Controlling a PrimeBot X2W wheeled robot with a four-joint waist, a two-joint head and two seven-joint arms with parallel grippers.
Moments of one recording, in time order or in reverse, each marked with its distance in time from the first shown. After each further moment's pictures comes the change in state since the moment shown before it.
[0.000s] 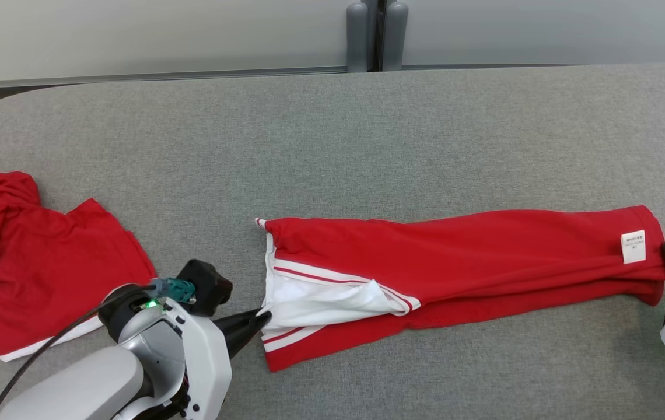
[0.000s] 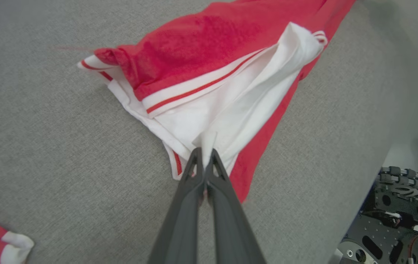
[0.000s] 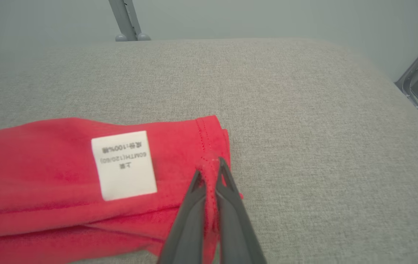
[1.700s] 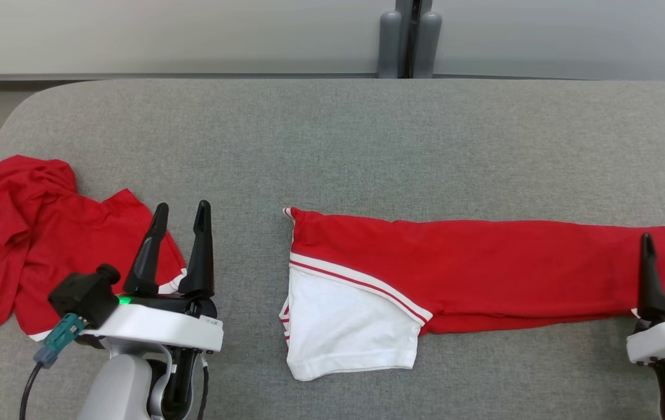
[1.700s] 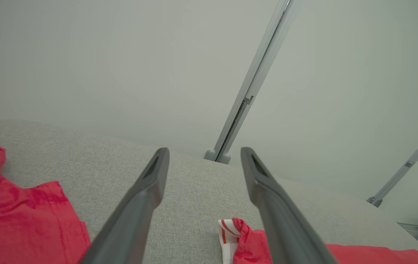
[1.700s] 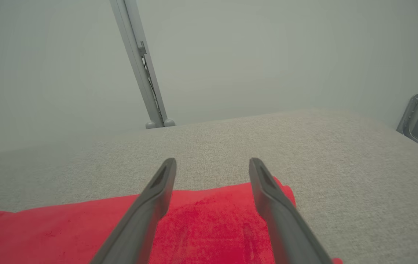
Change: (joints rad) left arm 0.379 -0.619 0.979 0.205 0.429 -0.096 -0.510; right arm 0.195 0.323 -0.436 -0.271 -0.357 -0.001 -0.198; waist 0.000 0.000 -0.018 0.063
